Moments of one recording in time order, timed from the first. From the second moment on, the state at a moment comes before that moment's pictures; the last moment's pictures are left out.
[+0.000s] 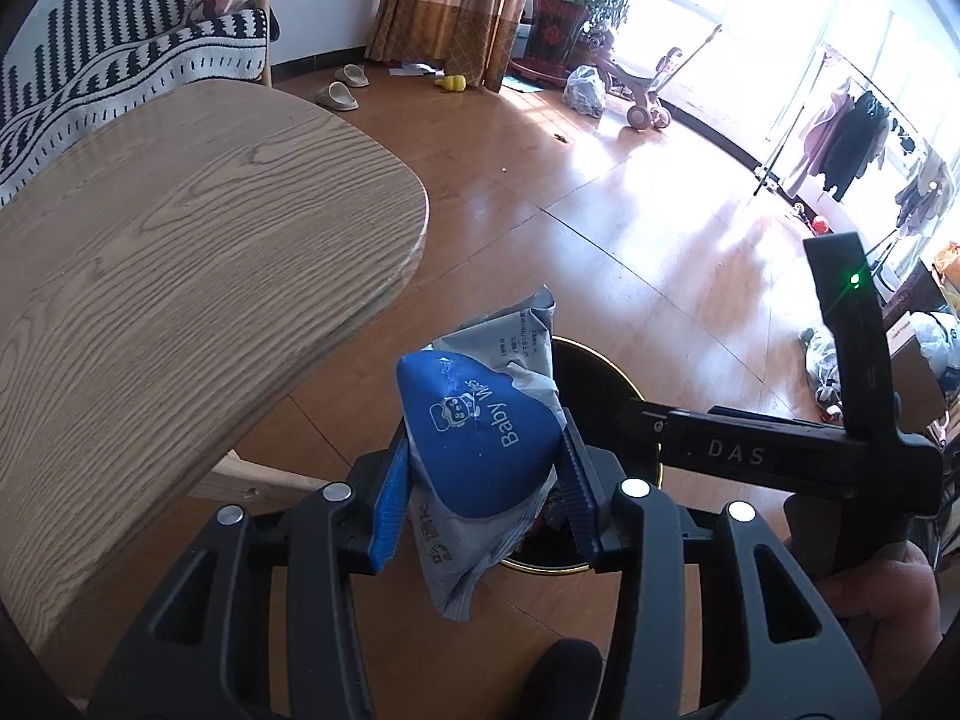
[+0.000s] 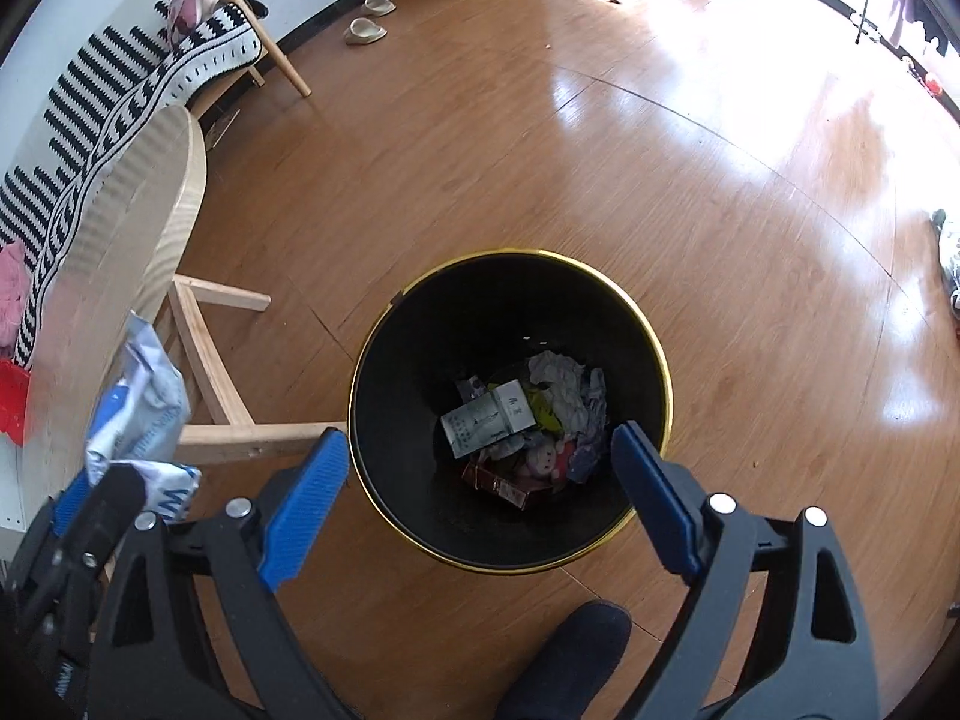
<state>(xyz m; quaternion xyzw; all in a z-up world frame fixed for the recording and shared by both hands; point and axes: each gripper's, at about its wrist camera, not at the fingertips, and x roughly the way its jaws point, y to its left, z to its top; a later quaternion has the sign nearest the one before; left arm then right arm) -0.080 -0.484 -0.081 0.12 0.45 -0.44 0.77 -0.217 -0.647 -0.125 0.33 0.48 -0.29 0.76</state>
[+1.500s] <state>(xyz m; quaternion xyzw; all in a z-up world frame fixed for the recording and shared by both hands) 0.062 -0.148 0.012 0.06 0.40 -0.15 0.90 0.004 -0.372 0.001 0.14 0.42 -0.06 0.89</state>
